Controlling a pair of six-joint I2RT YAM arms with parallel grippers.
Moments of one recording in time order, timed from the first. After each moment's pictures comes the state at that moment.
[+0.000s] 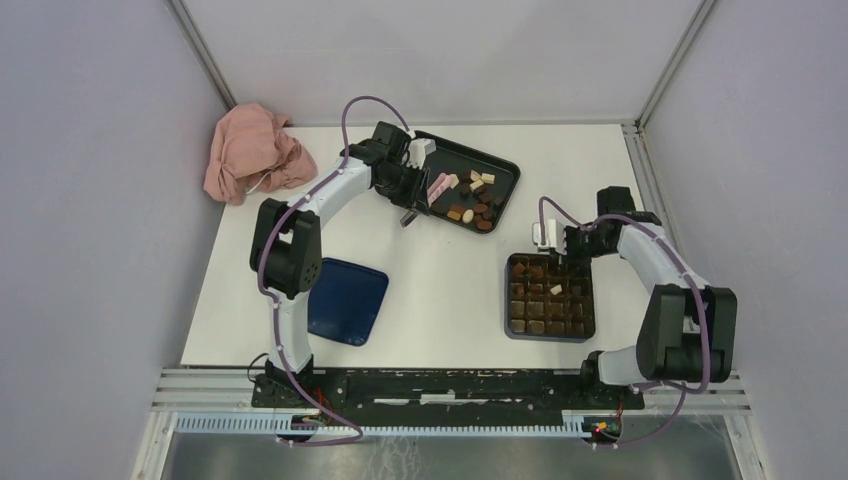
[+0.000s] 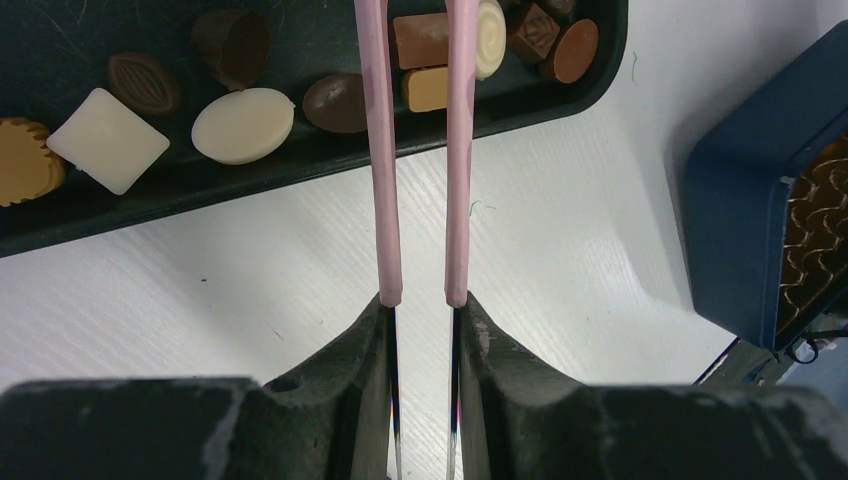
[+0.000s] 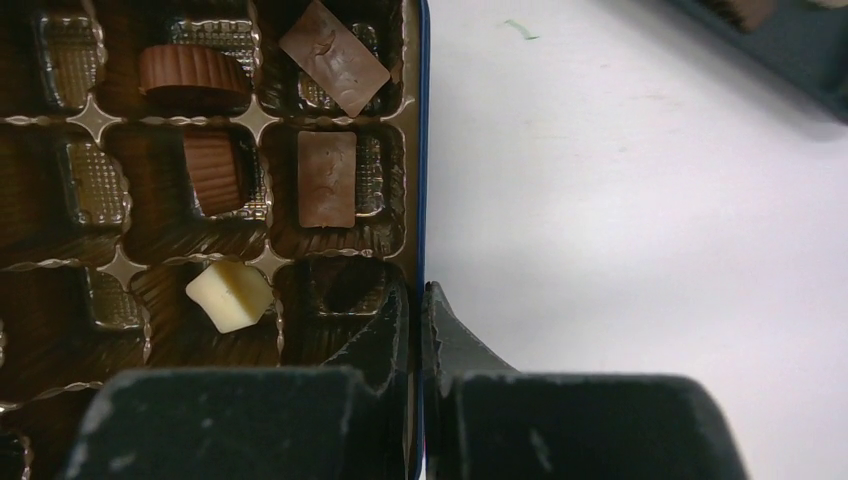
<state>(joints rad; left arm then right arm) -0.41 2.04 1.68 -0.68 0.47 -0.03 -0.07 1.44 0.90 -0.79 -0.65 -1.59</state>
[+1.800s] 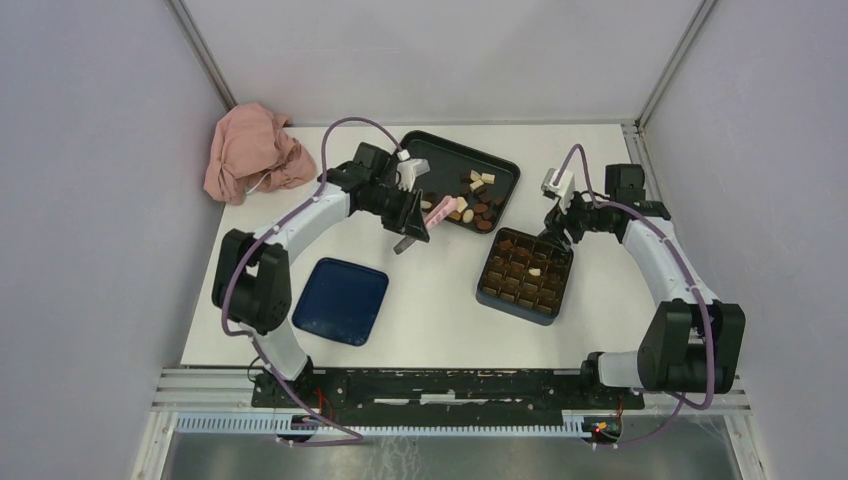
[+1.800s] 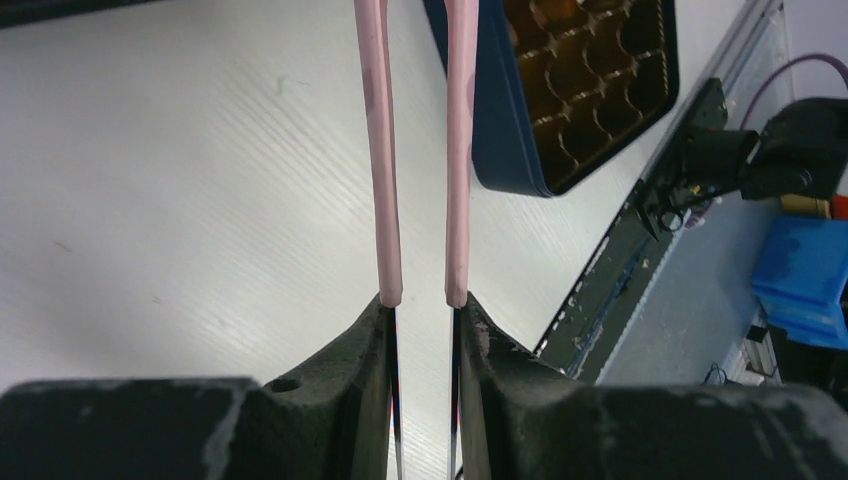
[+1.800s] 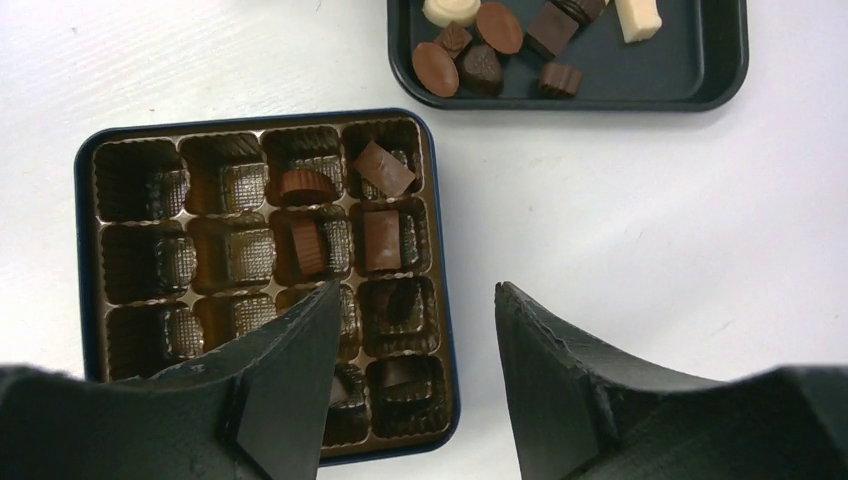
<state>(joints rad) -0.42 1.77 1.37 -0.63 0.70 -0.03 -0.04 1.37 1.03 -0.64 -0.77 -0.95</state>
